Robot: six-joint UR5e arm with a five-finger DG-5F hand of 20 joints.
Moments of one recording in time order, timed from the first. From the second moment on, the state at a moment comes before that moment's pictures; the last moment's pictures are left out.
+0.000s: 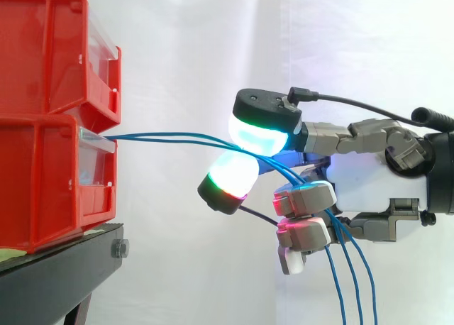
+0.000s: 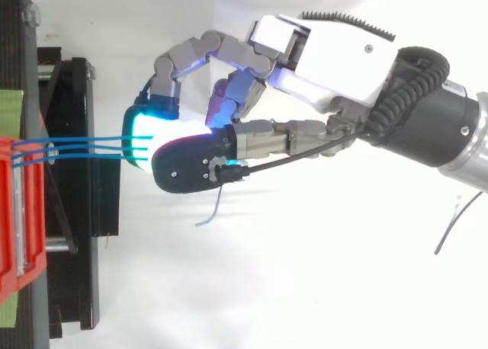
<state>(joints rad) 0.16 -2.25 -1.28 -2.73 -1.09 -0.23</state>
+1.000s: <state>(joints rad) 0.16 -2.25 -1.28 -2.73 -1.09 -0.24</state>
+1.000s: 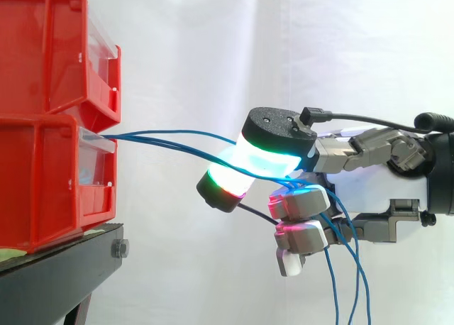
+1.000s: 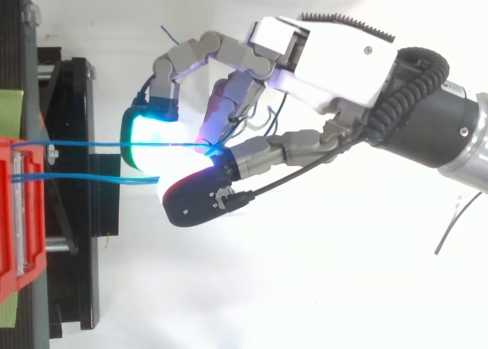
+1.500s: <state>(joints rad) 0.16 -2.25 -1.28 -2.73 -1.09 -0.24</state>
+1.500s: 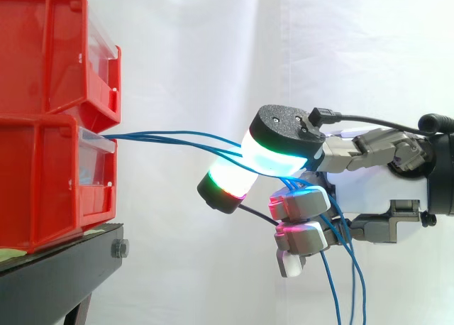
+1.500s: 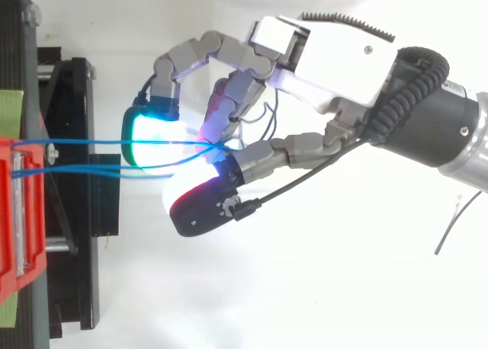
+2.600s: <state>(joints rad) 0.16 -2.25 -1.28 -2.73 -1.09 -0.24</state>
